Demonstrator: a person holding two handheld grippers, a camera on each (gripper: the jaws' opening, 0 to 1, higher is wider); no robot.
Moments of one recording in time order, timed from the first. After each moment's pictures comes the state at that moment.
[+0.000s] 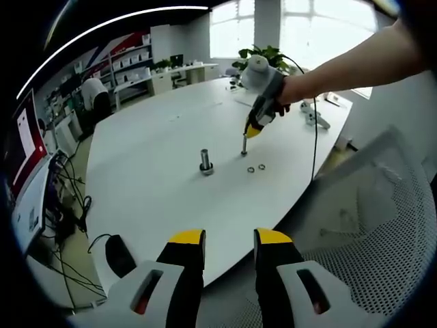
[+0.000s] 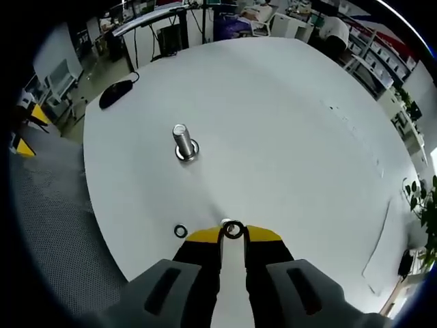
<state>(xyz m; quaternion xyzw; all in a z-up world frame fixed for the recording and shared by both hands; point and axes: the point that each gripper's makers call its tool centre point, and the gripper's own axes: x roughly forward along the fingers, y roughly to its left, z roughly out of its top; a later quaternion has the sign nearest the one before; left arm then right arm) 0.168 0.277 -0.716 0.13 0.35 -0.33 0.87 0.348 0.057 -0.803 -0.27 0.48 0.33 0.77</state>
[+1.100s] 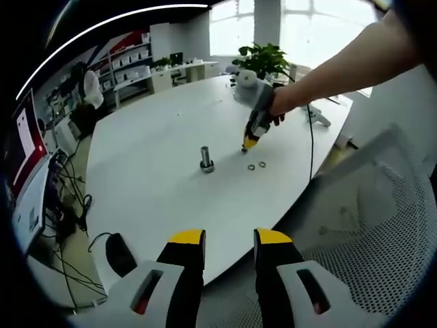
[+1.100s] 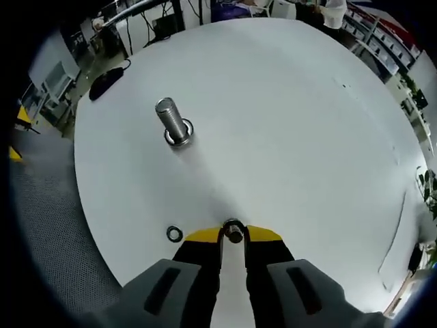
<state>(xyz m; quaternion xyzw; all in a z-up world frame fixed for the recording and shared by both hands) 0.168 0.278 -0.719 0.13 0.36 -0.33 0.86 0.348 0.058 -0.852 -0.26 0.53 0.33 0.74</state>
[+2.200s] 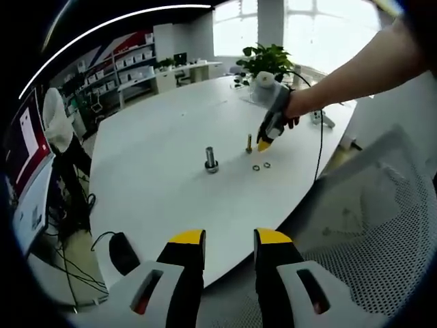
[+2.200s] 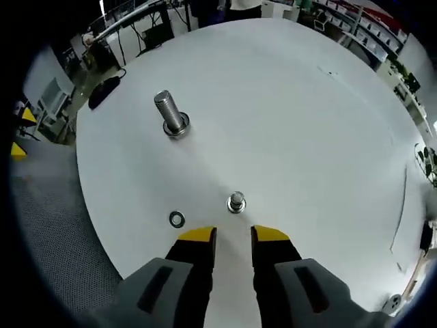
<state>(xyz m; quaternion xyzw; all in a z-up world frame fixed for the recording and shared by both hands) 0.172 0.283 -0.718 0.13 0.36 -0.31 0.87 0.318 0.042 -0.847 -0.22 0.53 0.32 0.76</state>
